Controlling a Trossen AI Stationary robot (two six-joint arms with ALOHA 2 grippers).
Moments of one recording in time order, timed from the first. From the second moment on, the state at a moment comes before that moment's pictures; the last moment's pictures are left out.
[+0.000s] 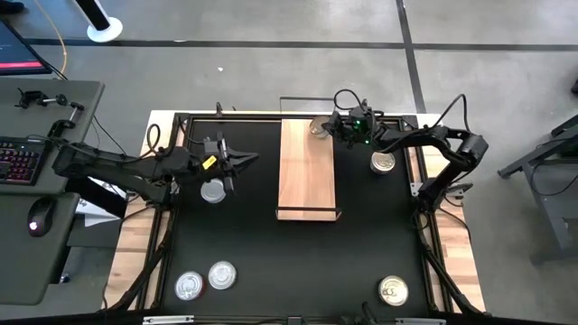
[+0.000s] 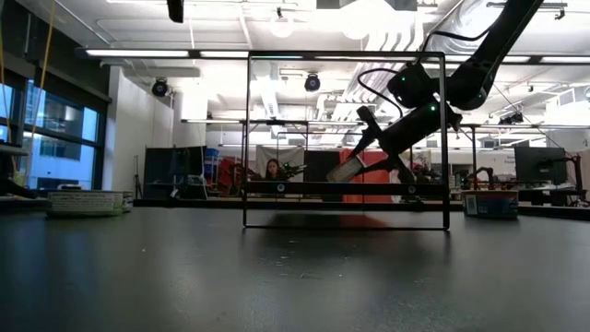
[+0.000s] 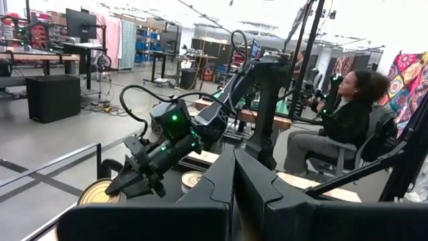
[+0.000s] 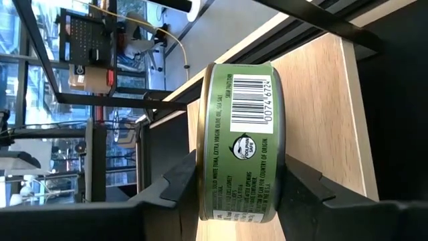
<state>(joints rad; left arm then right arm) -0.11 0.94 0.70 0.31 -0.40 -0.13 -0.69 1.63 0.69 0.45 -0.13 1.27</state>
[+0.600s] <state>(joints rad) -0.11 0.94 0.70 0.31 -0.41 -0.13 -0.69 1.63 0.69 0.43 -0.16 1.21</state>
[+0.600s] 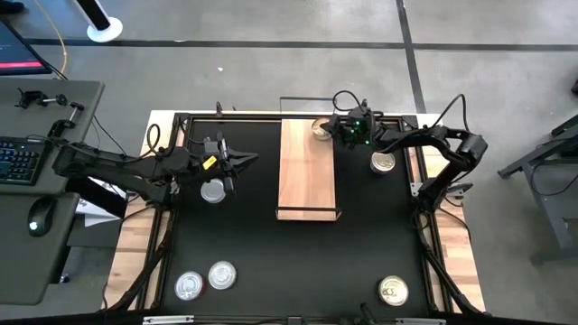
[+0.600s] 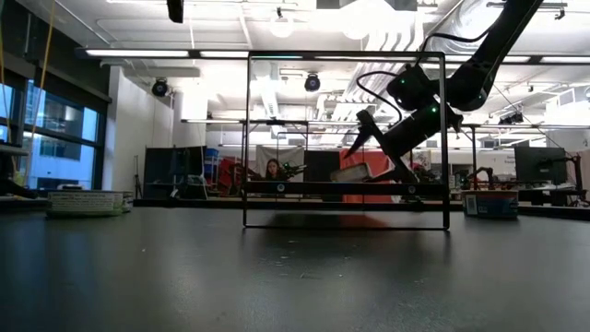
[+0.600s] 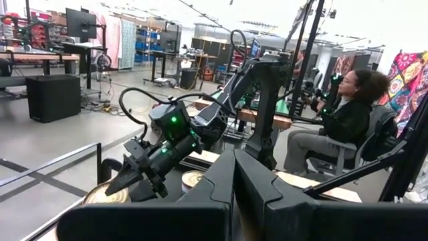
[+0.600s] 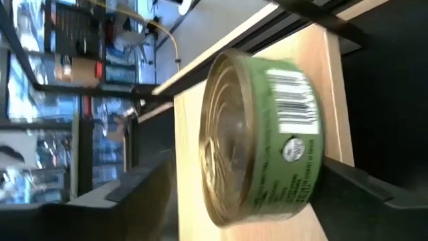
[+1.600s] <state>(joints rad) -0.11 0.94 0.70 0.28 -0.46 -0.10 -0.70 1.63 0.93 -0.03 -0.16 0.96</state>
